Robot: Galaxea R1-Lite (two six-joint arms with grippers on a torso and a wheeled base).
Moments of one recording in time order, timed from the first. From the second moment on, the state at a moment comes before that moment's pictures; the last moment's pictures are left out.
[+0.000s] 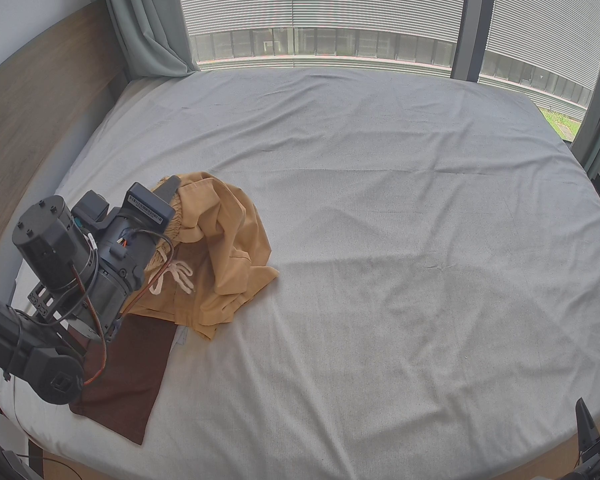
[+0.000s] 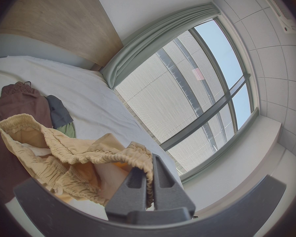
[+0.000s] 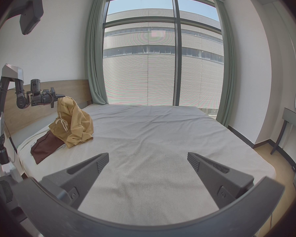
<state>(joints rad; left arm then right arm) -0.45 1.73 -0.56 -1.37 0.20 -0.81 0.01 0.02 -0.02 0.00 0.02 -0.03</state>
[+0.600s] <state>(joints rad) -0.58 1.72 -0.59 -1.36 0.21 -0.81 0.01 0.02 -0.02 0.00 0.02 -0.03</state>
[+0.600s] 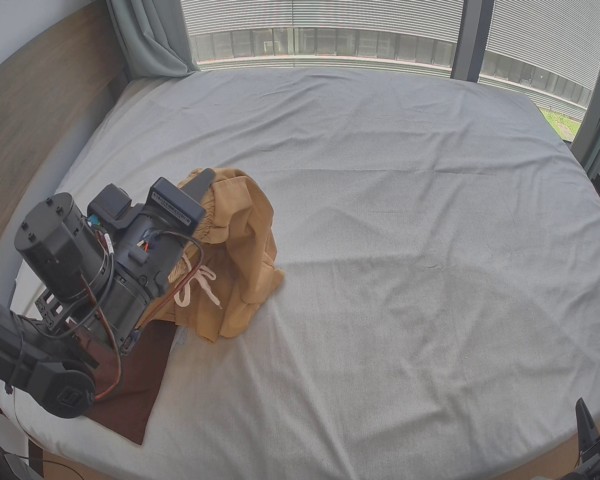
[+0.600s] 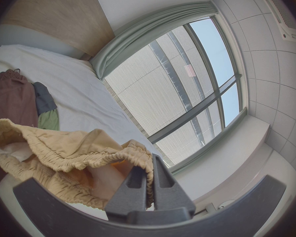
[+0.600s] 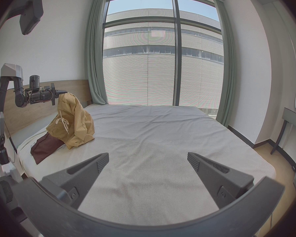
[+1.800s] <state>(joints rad) -0.82 1.89 -0.83 -1.35 0.20 -0.88 0.01 0.02 -0.02 0.00 0.02 -0.03</state>
